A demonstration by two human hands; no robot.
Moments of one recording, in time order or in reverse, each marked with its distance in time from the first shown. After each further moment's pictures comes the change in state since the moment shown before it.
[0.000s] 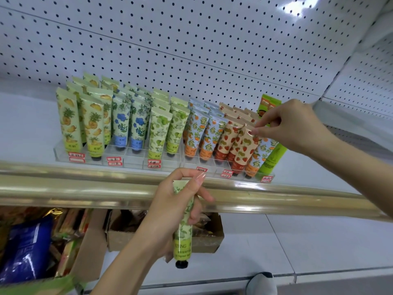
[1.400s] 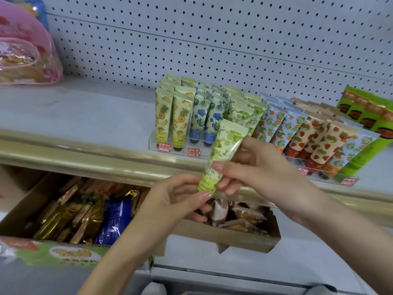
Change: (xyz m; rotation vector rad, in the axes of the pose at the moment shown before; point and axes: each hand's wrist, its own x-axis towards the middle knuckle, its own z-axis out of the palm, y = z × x) left_hand -0.060 0.037 -0.110 0.283 0.059 0.068; right_hand -0.059 -0.159 0.073 1.101 -0.475 0.086
